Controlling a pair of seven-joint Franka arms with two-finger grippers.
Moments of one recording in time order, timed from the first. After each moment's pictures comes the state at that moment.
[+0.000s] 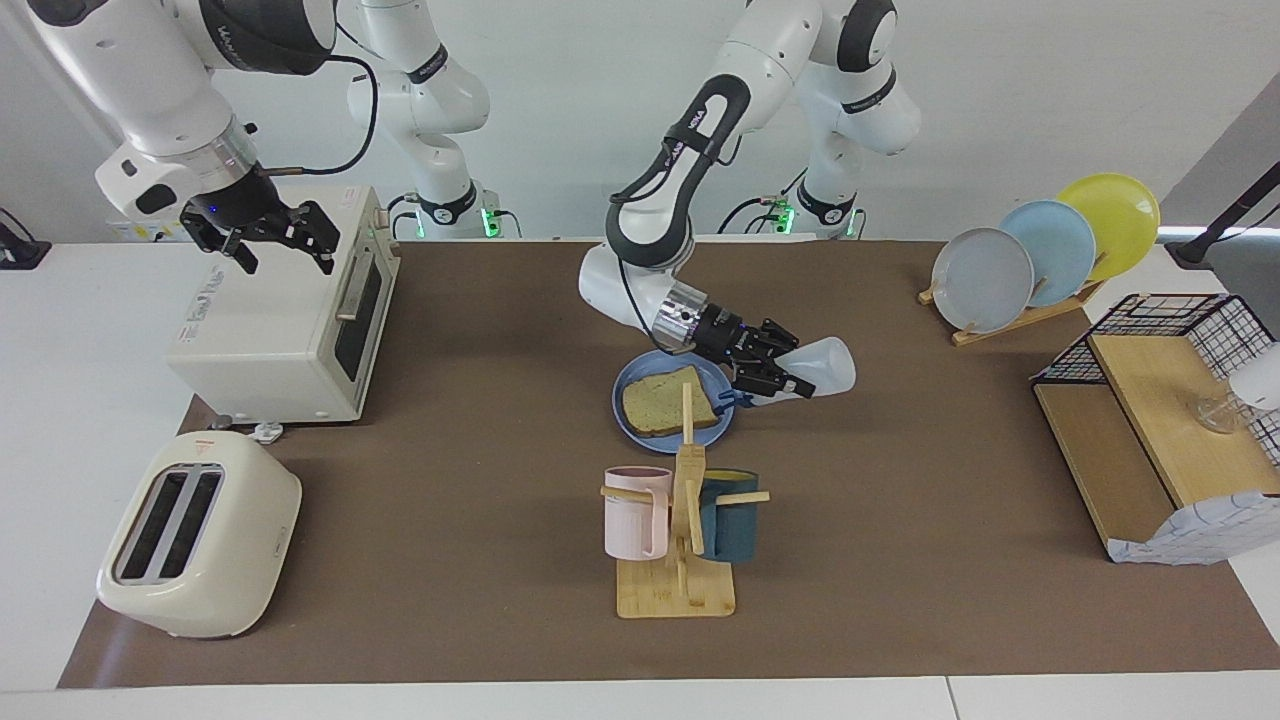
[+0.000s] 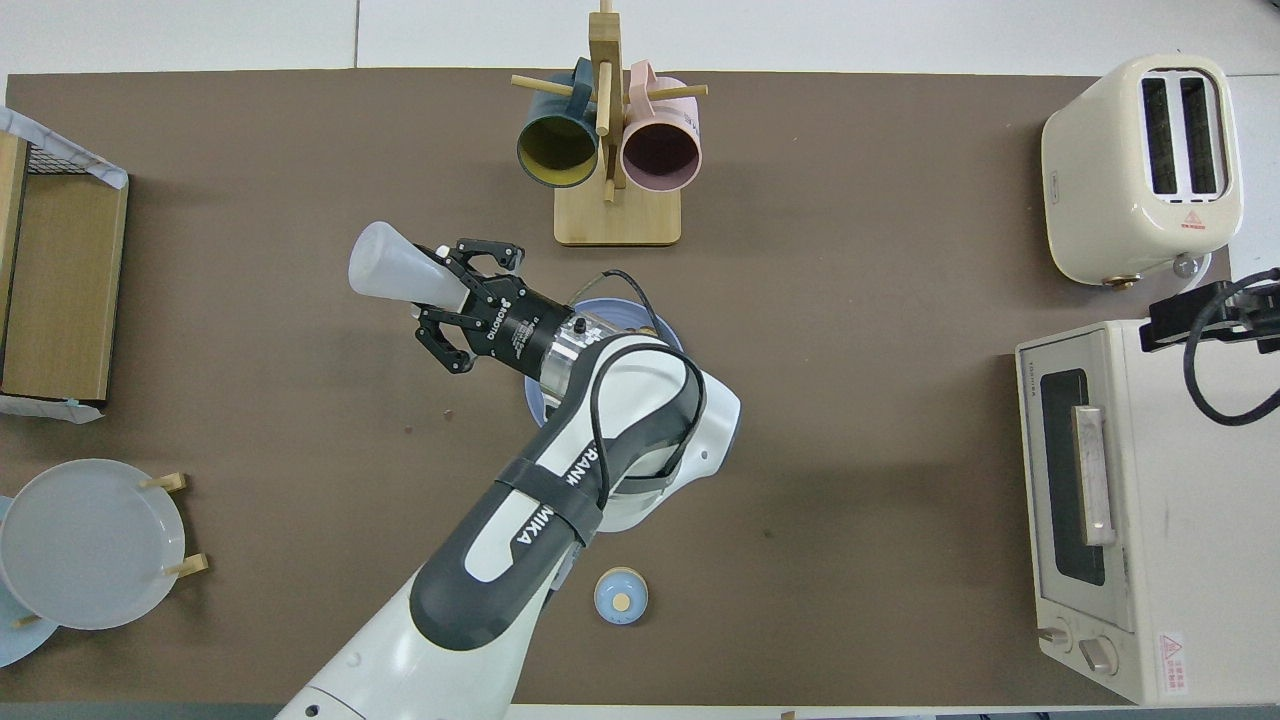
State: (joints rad) left arm -0.90 0.49 0.13 -1.73 1.32 1.51 0.64; right arm -0.01 -0.03 -0.07 -1.64 0.00 1.51 -0.03
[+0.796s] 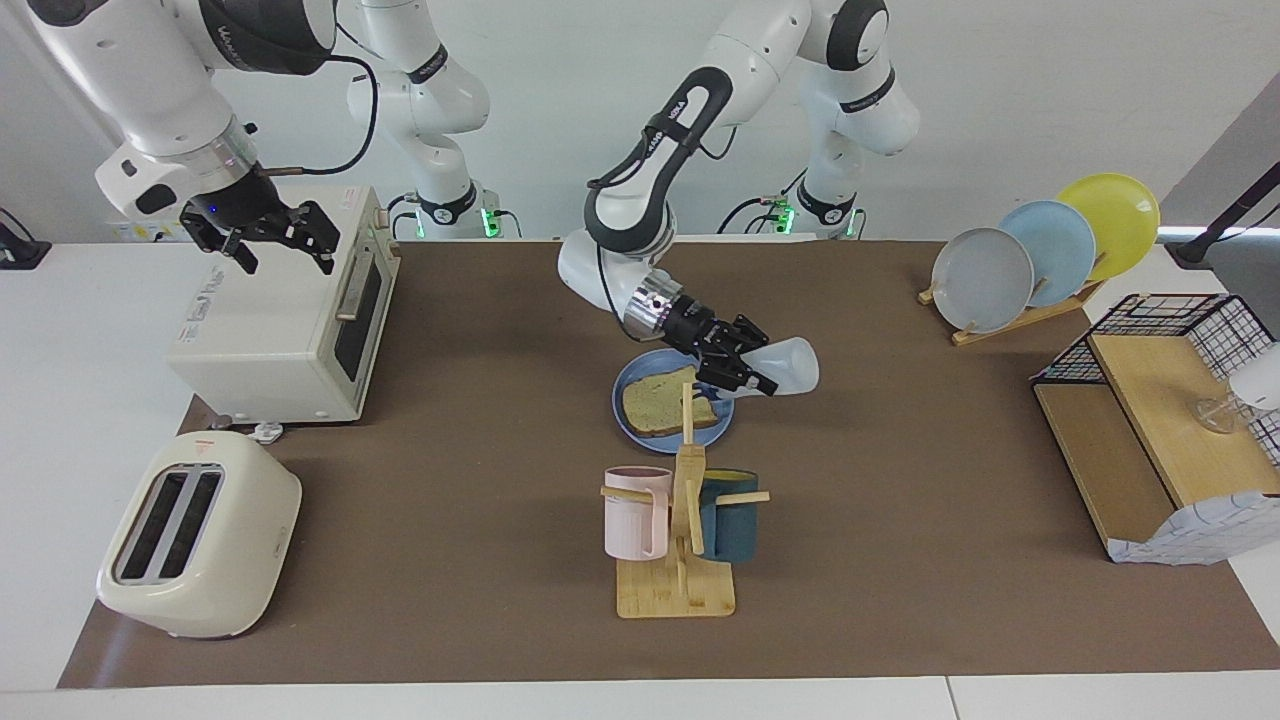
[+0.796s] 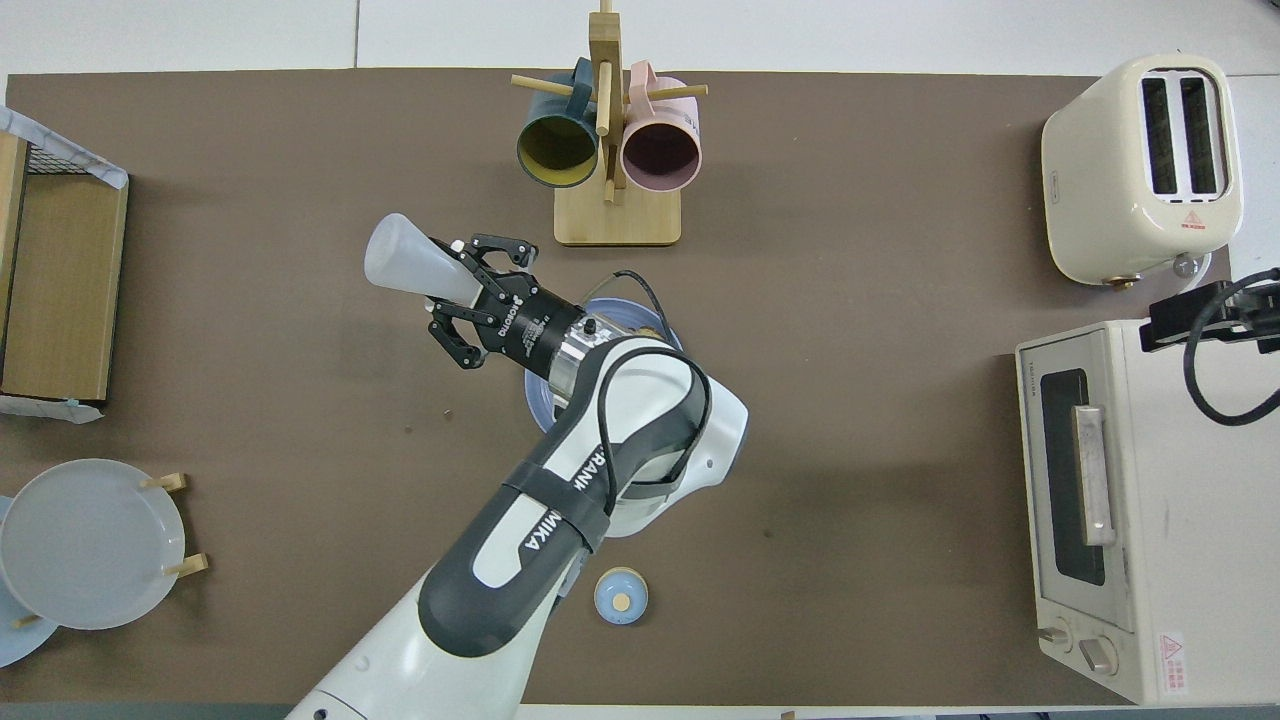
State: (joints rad) left arm -1.05 0.49 0.11 -1.73 1.25 1.50 0.64; right arm -0.01 -0.03 -0.07 -1.64 0.00 1.51 -0.03
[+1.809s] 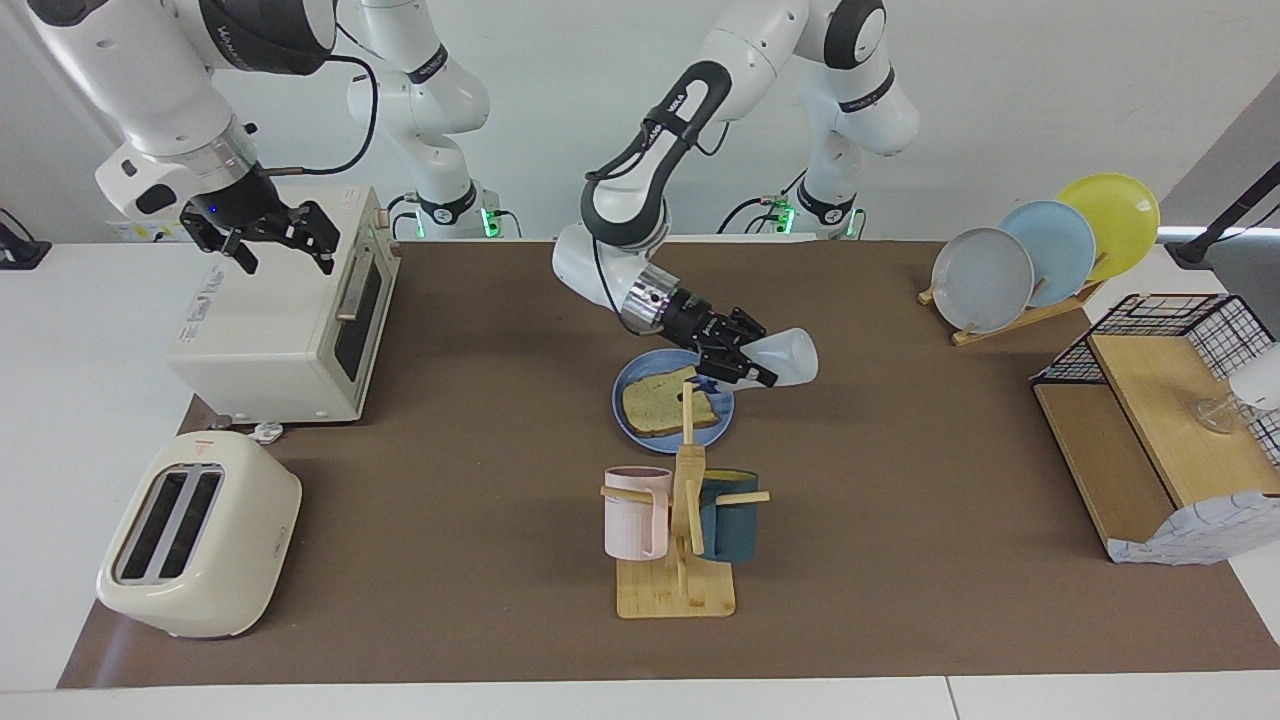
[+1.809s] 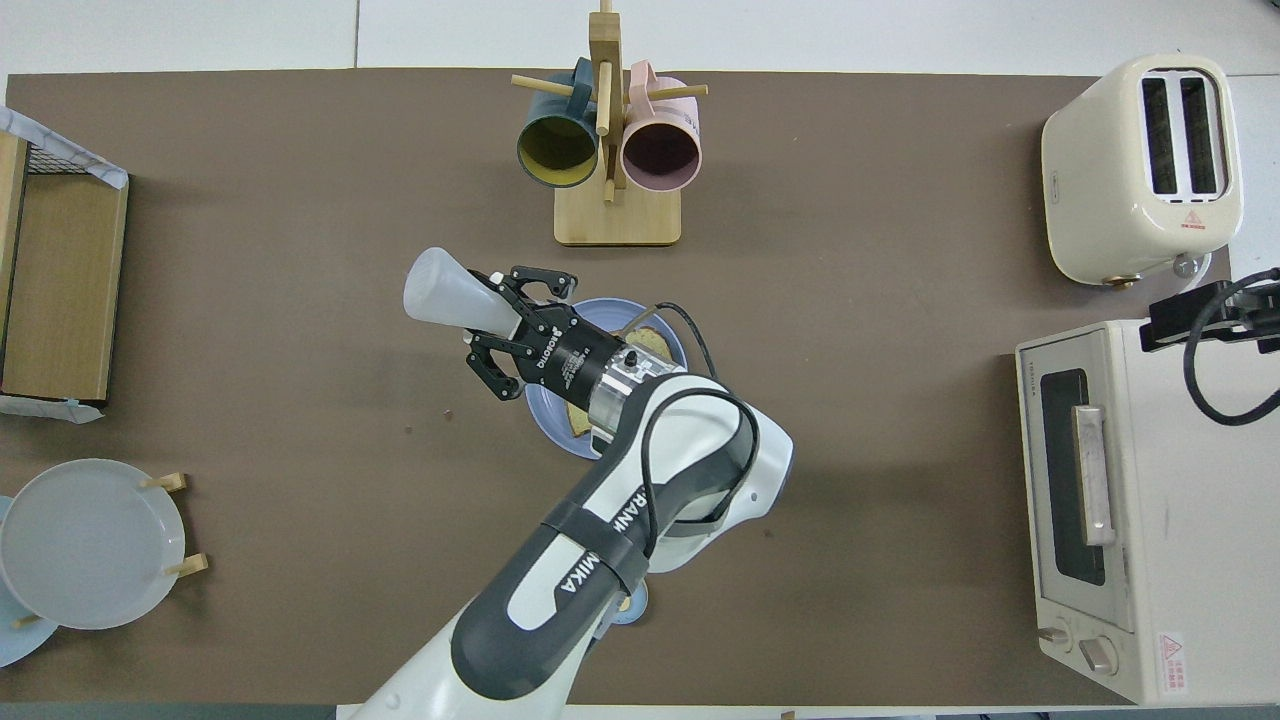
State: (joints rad) left arm -0.94 0.50 0.13 -1.71 1.25 1.54 0.64; right arm -0.01 -0.03 -0.07 -1.64 0.00 1.51 -0.03
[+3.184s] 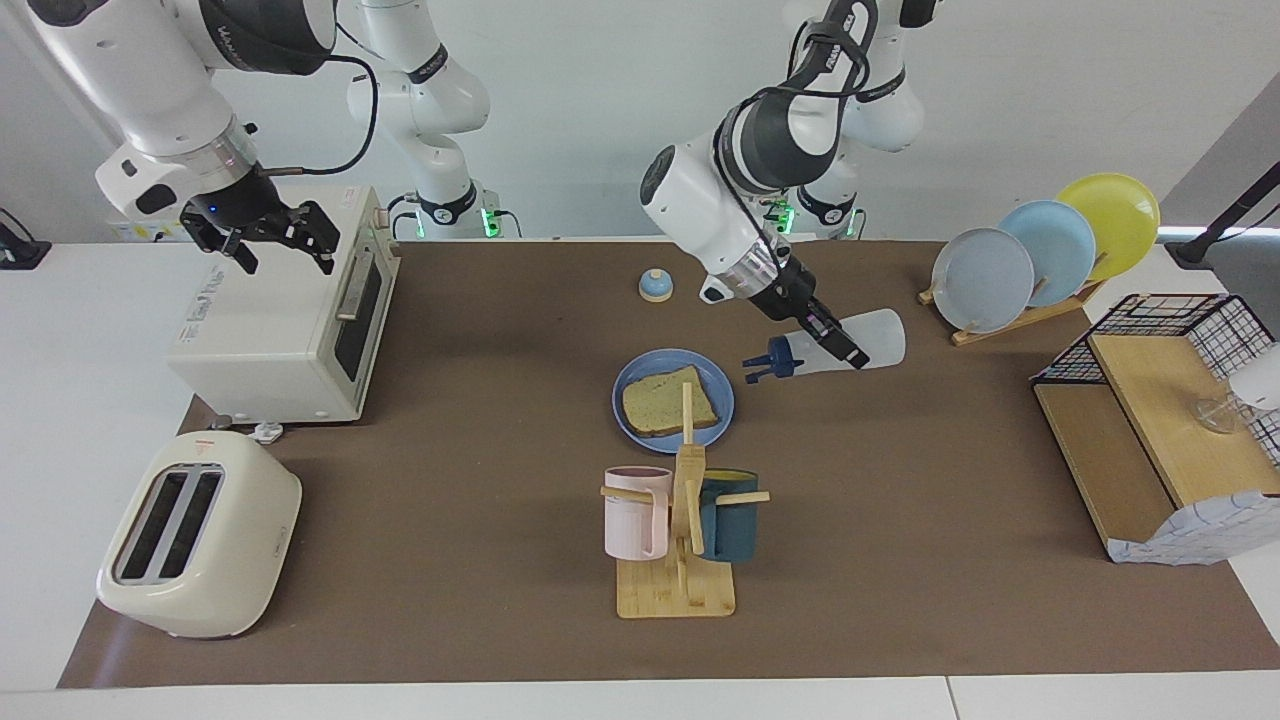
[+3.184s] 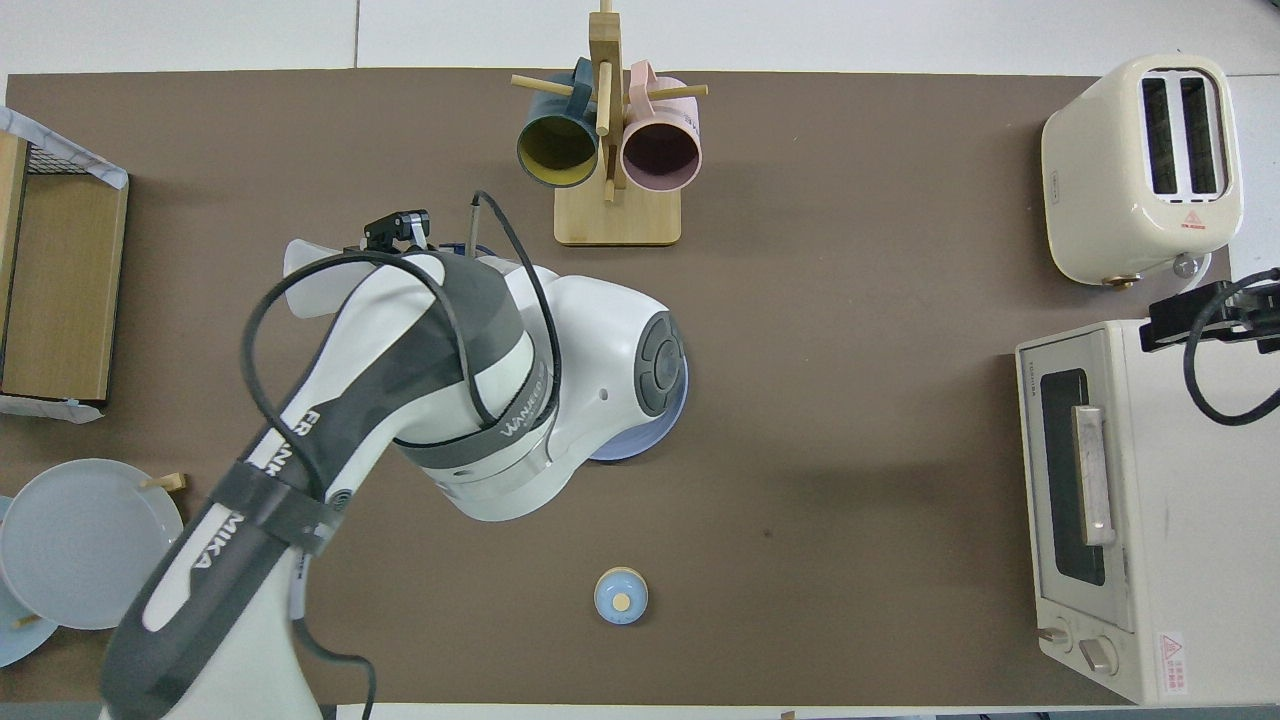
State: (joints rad) left arm -0.78 0.20 0.13 -1.70 0.80 1.66 0.52; right arm -0.01 -0.03 -0.07 -1.64 0.00 1.51 -0.03
